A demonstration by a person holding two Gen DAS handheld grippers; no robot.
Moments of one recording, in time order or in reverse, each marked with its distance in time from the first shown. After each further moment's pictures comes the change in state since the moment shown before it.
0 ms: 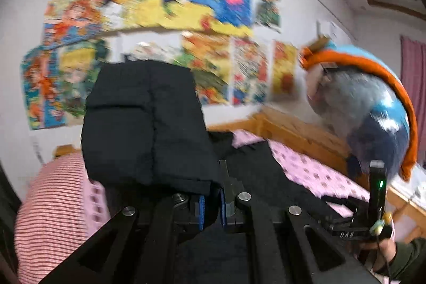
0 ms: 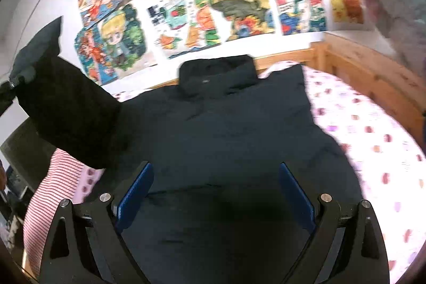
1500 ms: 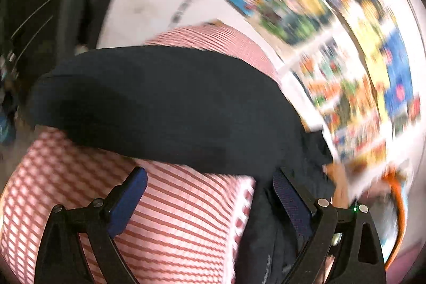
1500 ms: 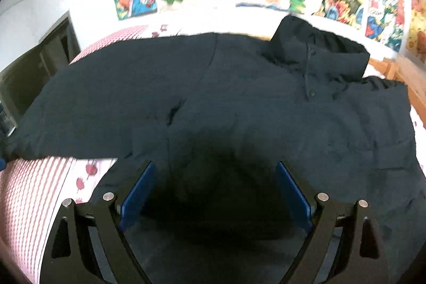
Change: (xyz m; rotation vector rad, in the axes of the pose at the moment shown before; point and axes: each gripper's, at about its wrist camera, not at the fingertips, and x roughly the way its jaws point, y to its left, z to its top) left arm -0.117 0.286 -0.209 -1.041 0.186 0.292; right arm 0.158 0.221 -0.029 -0.298 0.158 0.018
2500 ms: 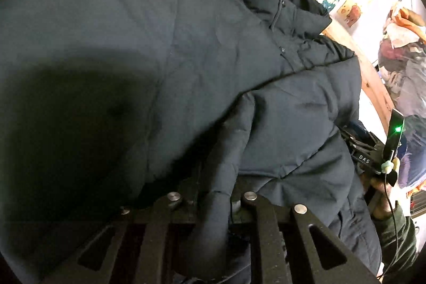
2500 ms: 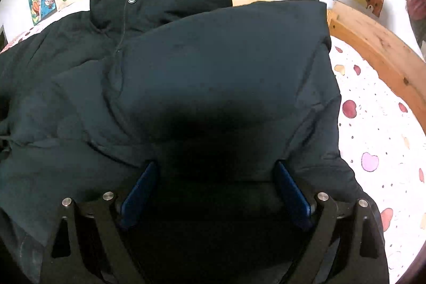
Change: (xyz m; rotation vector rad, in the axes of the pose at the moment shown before) left arm 0.274 -0.214 -0.099 0.725 0.460 -0.016; right arm 0.070 -0.238 -0.024 0.117 0.134 -0.229
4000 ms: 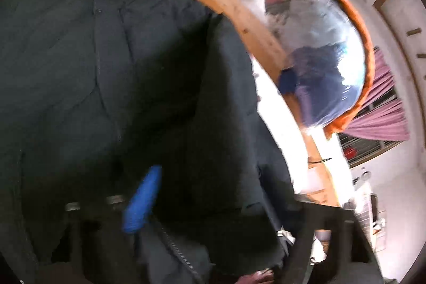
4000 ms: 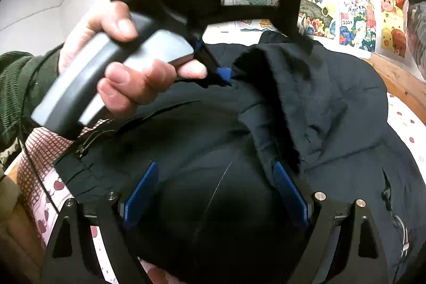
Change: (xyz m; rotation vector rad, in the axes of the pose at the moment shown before) left arm -0.069 -0.188 -0.097 0.201 0.142 -0.428; right arm -0.273 0.073 -0.210 -0.130 -0.289 0.384
